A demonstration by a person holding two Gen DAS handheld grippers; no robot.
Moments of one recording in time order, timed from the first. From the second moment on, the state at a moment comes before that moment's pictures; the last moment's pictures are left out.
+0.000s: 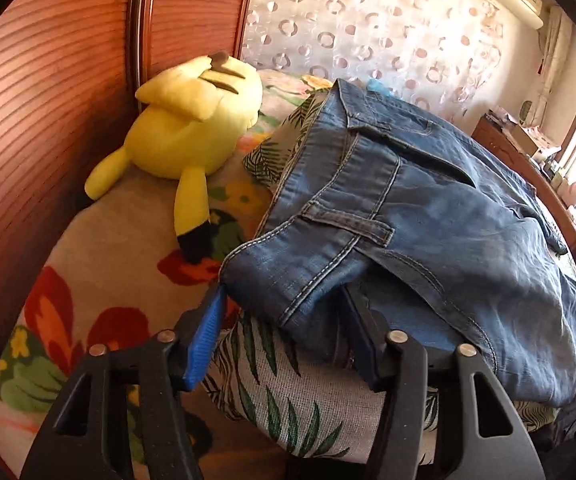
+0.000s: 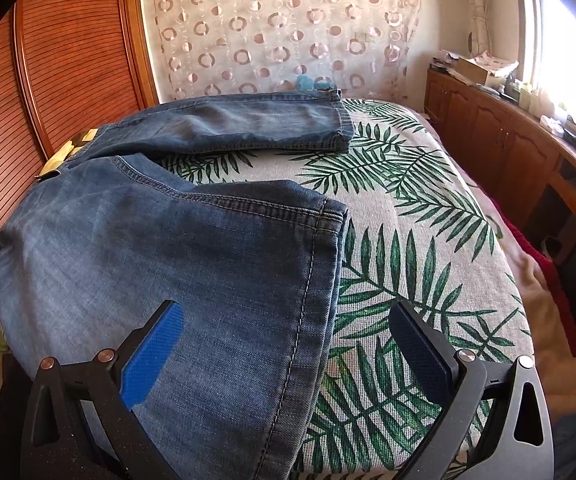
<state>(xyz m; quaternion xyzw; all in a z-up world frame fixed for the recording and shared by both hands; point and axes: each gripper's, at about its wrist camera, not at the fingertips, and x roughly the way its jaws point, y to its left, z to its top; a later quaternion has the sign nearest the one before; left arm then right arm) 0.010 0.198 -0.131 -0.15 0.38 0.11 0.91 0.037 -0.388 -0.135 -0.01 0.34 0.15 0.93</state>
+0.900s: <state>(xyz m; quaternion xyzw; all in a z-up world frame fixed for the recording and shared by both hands) 0.073 0.129 0.016 -0.04 0.23 0.01 0.97 0.063 -0.378 -0.080 -0.04 0.30 0.17 0.94</state>
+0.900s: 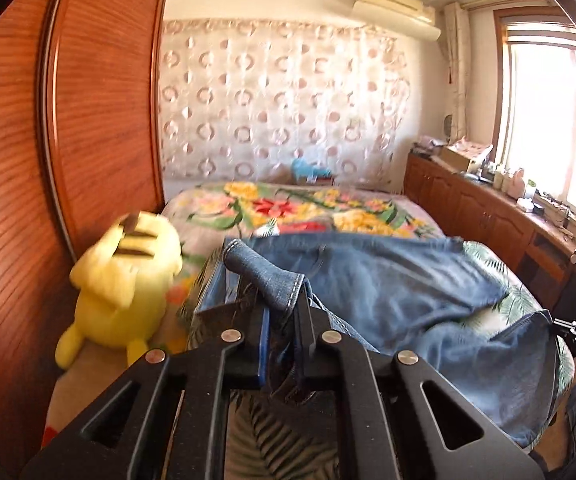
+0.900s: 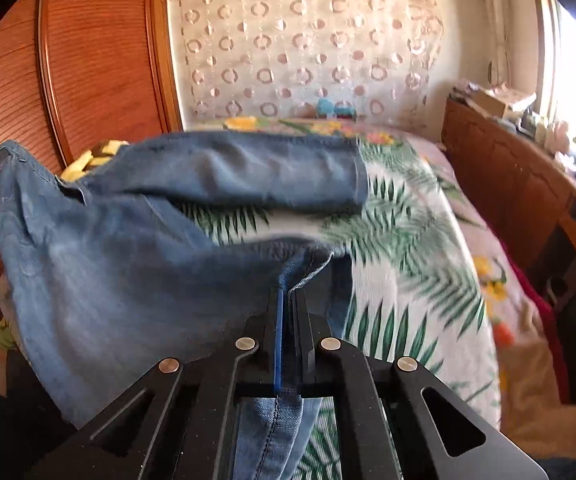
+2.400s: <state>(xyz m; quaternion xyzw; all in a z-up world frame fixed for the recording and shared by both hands) 0.110 0.106 0.018 -0.03 0.23 0.00 0.97 0.000 -0.412 -0.110 -0.04 0.36 0.20 0.91</state>
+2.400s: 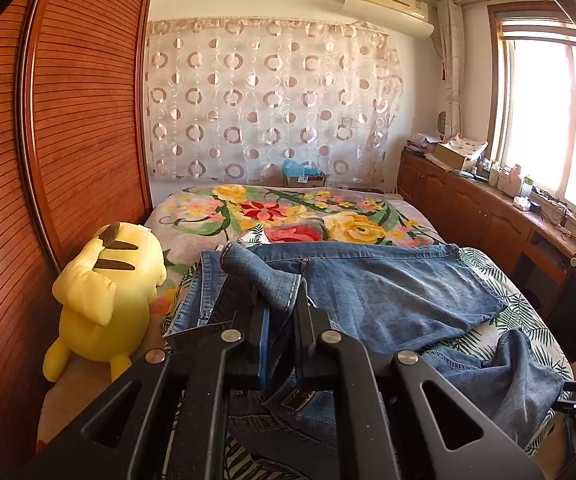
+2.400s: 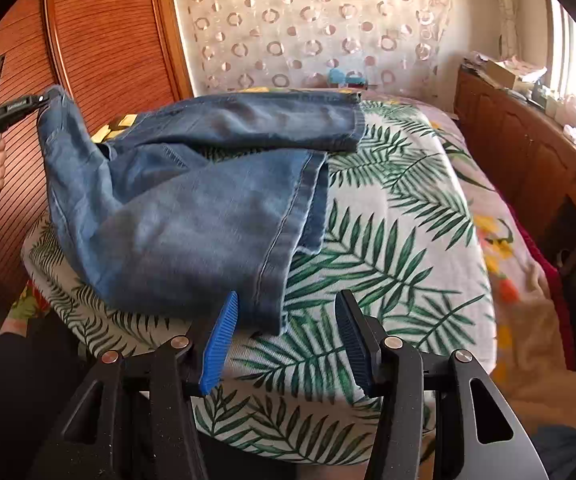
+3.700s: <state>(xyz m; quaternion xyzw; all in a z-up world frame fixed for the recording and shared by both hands) 0.226 0.171 0.013 -0.09 0.23 0.06 0.97 0.171 -0.372 -0.008 -0.05 0.22 0.19 0.96</state>
